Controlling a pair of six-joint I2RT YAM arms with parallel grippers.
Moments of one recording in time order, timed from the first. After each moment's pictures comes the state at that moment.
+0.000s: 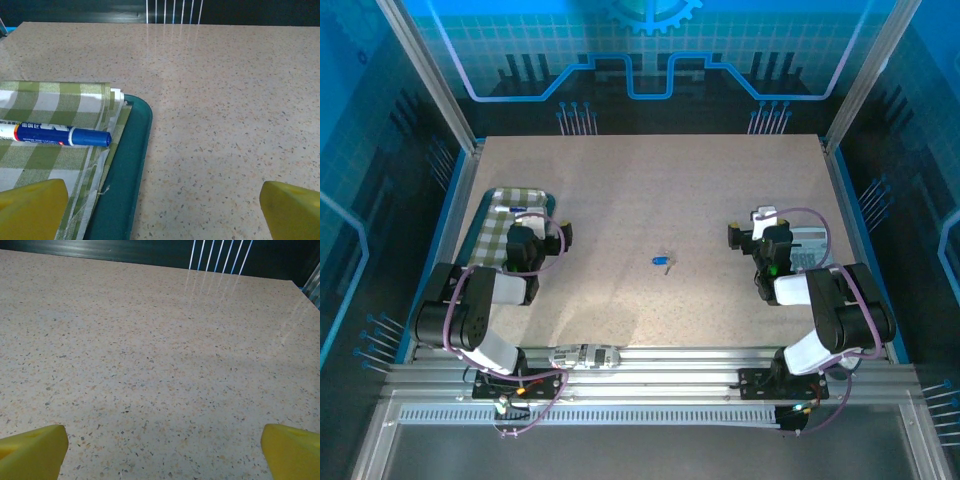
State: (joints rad) left arm -0.03 1.56 0.36 0.85 -0.06 -0.07; right arm 0.11 1.54 0.37 0.81 0.15 -0.06
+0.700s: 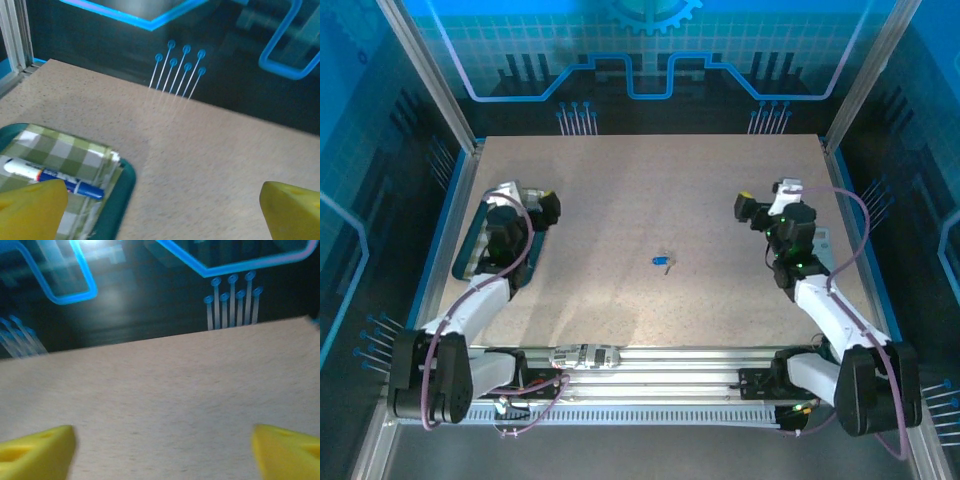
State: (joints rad) left arm -0.02 1.15 0.56 0.35 -0.07 -0.38; right arm 0.07 1.10 0.58 0.27 -0.03 0.24
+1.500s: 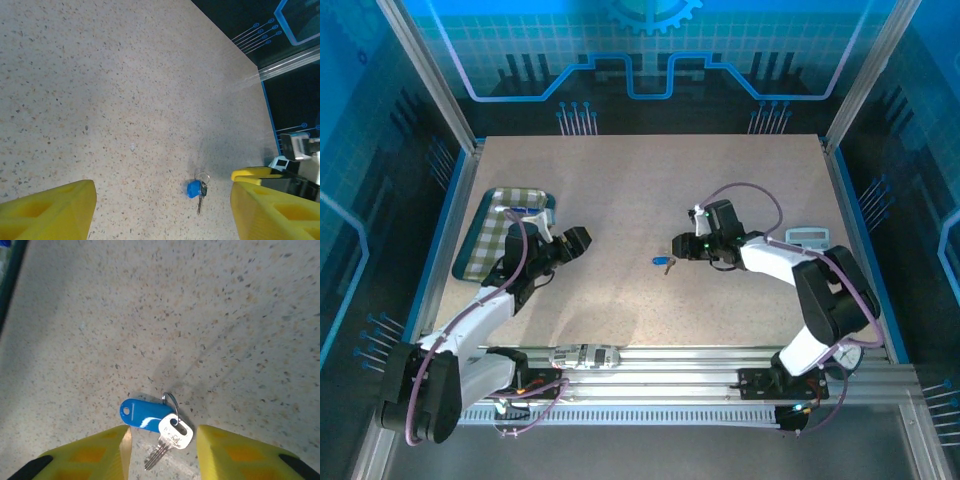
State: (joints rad) left arm -0.17 1.08 0.47 0.12 0.33 -0.75; right arm 0.42 1.65 0.84 -0.07 -0.36 0.42
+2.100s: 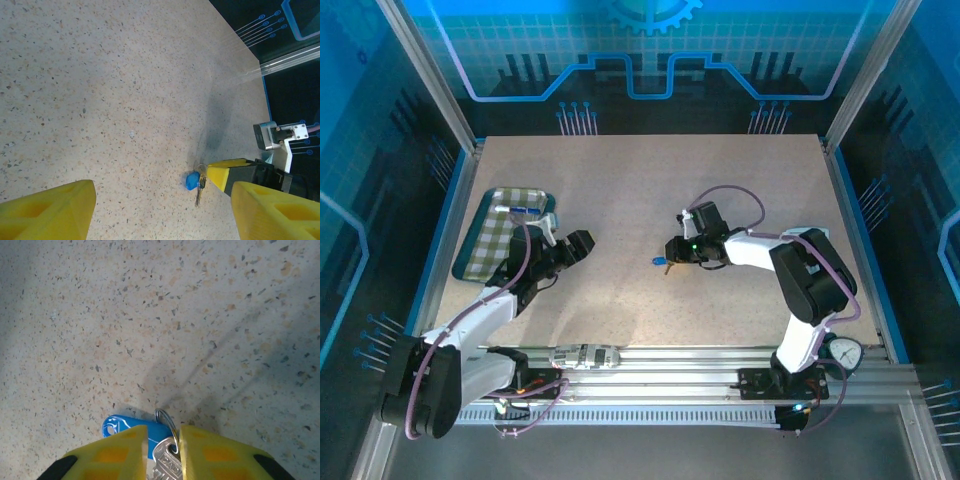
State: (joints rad) left arm -0.20 1.11 0.44 0.15 0.34 -0.80; right arm 0.46 1.79 0.91 -0.08 -0.35 0.44
